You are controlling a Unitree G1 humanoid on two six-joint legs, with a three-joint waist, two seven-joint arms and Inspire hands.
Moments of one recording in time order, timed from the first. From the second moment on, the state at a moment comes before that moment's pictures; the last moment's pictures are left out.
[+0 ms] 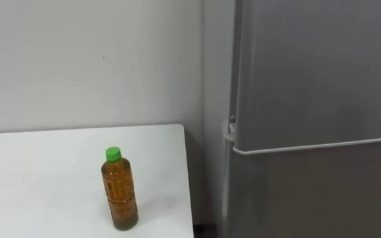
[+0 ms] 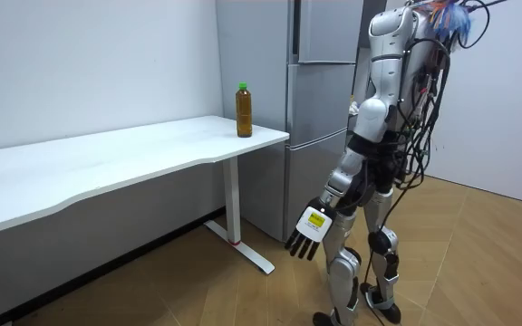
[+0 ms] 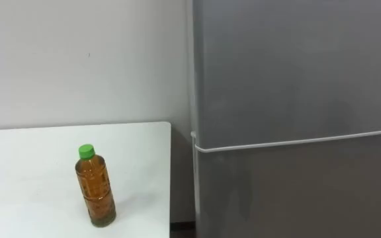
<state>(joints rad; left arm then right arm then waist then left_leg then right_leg) 0.21 0.16 0.10 1.12 -0.28 -0.02 0.07 0.12 -0.19 0.03 1.21 0.38 0.02 0.05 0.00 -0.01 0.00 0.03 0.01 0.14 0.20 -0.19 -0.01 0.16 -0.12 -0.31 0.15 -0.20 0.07</state>
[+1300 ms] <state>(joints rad) 0.18 0.19 0.32 0.83 -0.43 -0.05 0.36 0.14 -0.22 -0.02 1.20 0.34 0.01 0.05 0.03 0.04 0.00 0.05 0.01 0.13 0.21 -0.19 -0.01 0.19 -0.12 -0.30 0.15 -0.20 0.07</state>
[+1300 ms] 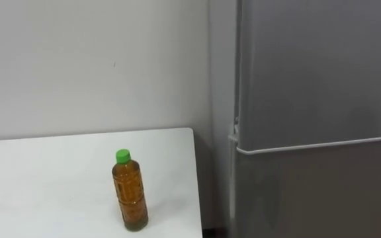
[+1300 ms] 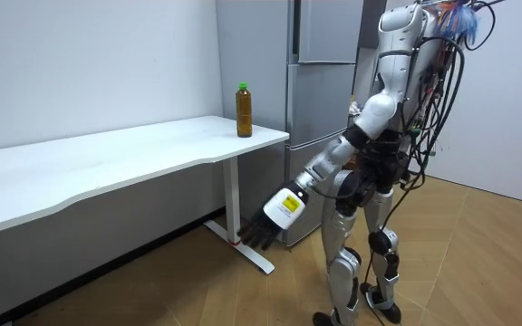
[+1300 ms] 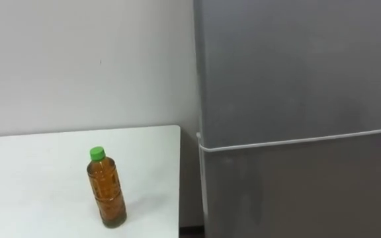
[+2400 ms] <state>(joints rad) -0.01 0.22 0.34 -0.29 -0.31 -0.05 0.41 0.16 -0.19 -0.06 1.15 0.30 0.00 0.07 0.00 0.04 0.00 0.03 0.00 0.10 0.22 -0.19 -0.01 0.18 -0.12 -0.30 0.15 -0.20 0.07</state>
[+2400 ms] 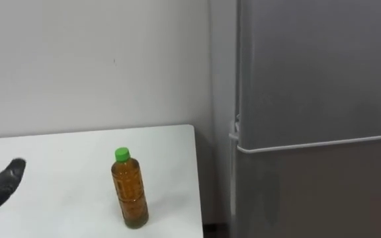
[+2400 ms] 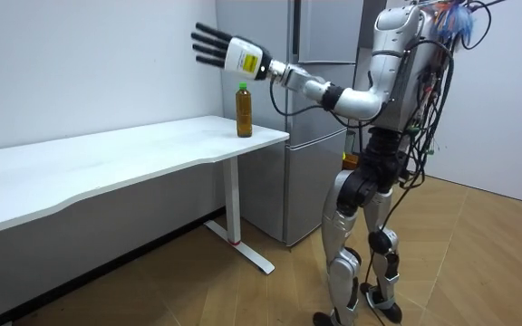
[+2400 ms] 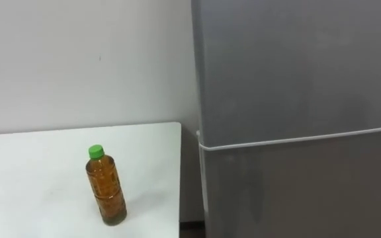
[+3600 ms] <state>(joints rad) -0.26 0.18 -0.01 -0.41 -0.32 0.13 -0.10 0.12 -0.19 -0.02 1.13 0.29 0.04 0.07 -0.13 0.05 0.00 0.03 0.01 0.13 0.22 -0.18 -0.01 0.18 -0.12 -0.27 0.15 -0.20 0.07</state>
